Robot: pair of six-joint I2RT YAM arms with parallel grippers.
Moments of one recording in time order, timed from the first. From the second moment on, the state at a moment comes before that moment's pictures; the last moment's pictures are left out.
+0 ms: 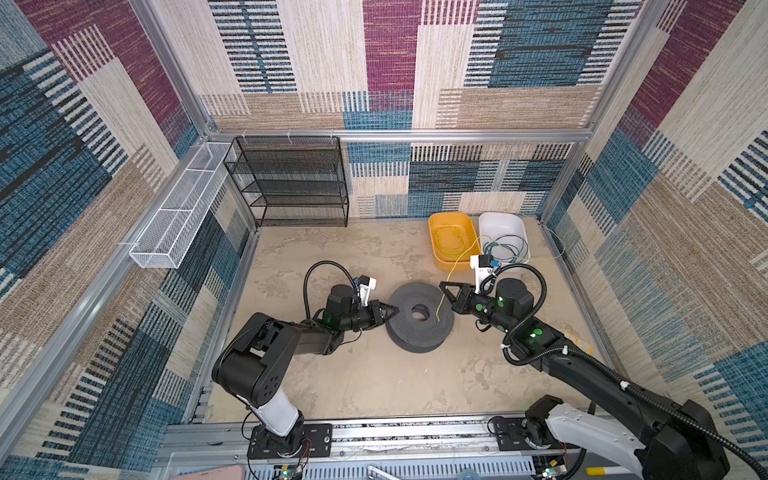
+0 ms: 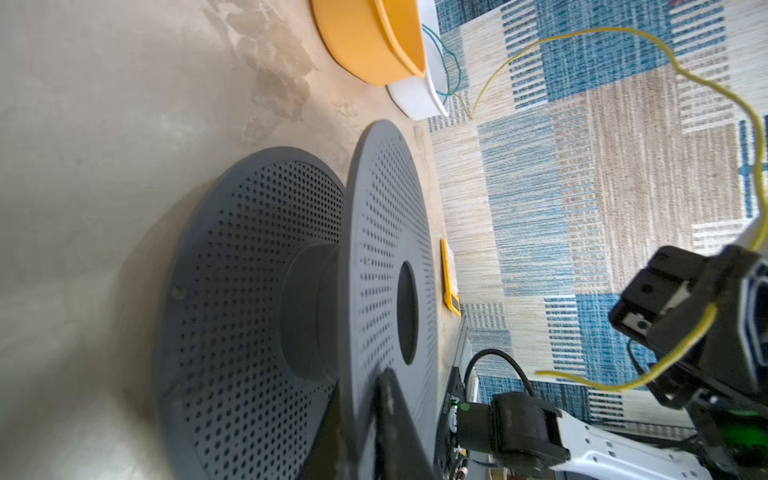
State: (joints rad) left arm -0.45 1.66 0.56 0.67 0.69 -0.88; right arm 0.54 1.02 0.62 0.16 -0.23 0.71
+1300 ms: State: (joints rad) left arm -0.81 1.36 1.01 -0.36 -0.36 -0.55; right arm 0.53 0.92 0.66 0.14 -0.21 0.70
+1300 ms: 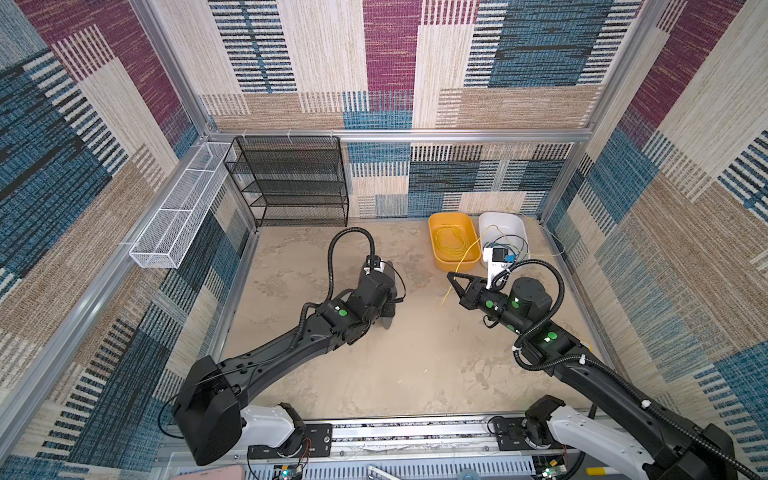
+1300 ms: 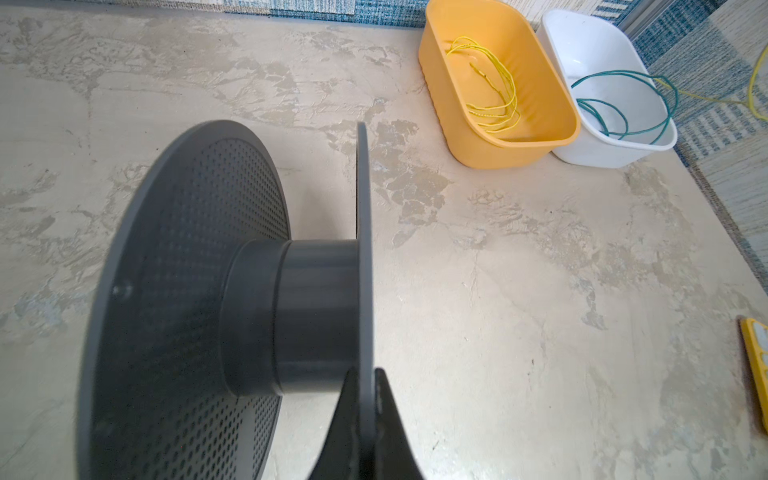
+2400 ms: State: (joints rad) left arm -0.85 1.41 1.04 -0.32 -0.35 -0.54; right arm 0.53 0.91 0.64 0.14 -0.22 0.71
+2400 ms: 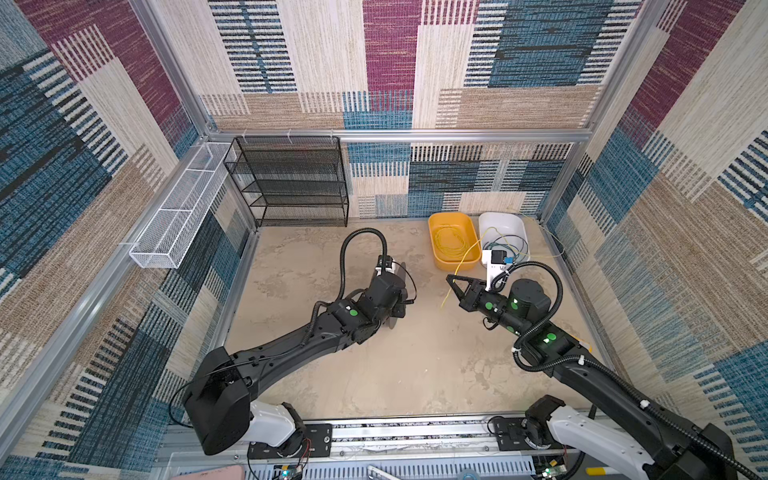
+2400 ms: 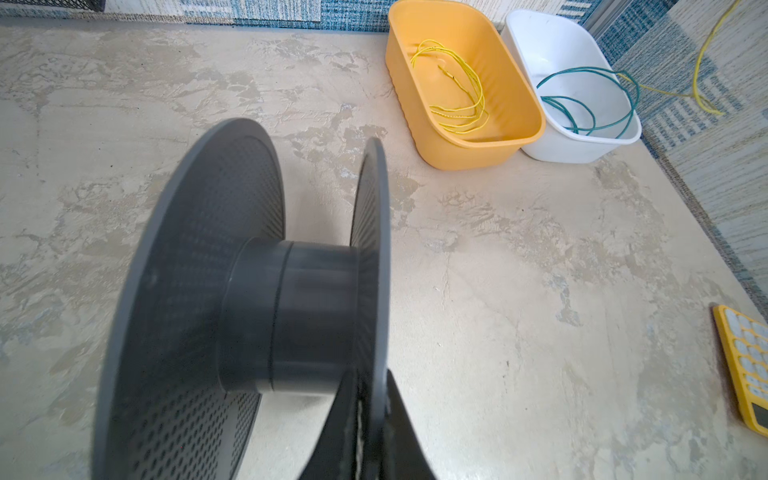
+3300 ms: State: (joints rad) left arm -0.86 1.47 1.10 -0.34 -0.36 -0.59; right arm 0.53 0.89 0.63 0.14 -0.22 0.71
